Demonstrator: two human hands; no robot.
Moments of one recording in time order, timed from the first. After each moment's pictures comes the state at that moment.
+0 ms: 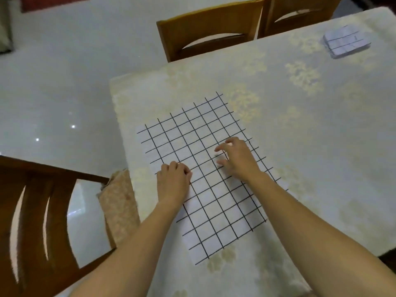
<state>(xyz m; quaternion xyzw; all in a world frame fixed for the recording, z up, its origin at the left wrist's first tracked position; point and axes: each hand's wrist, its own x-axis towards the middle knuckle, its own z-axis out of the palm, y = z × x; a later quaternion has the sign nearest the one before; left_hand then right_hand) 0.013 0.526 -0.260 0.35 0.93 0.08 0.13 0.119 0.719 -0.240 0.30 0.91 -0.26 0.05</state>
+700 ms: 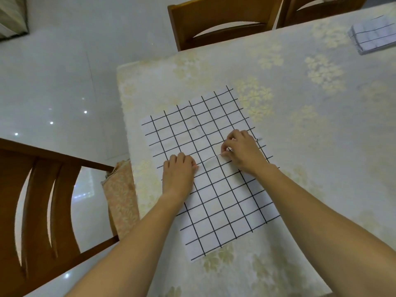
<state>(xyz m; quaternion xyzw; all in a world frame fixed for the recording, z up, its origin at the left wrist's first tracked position) 0.014 0.537 -0.265 0.37 0.92 0.08 0.12 0.106 0.746 -0.254 0.19 0.95 -0.23 0.03</state>
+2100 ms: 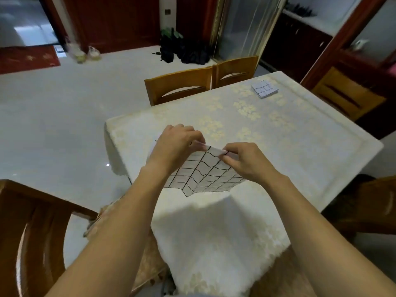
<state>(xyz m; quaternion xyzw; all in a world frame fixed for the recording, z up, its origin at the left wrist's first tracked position) -0.016 0.493 -0.030 0.66 0.69 0.28 -0.03 0.185 0.600 -0.026 0.34 0.91 -0.22 -0.08</state>
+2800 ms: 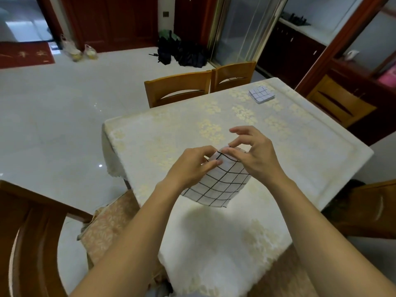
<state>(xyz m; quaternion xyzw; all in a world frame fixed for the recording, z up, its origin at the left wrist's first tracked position) 0.014 0.488 -0.052 0.58 0.65 0.40 0.27 0.179 0.586 0.008 0.33 0.87 -0.26 -0.26</state>
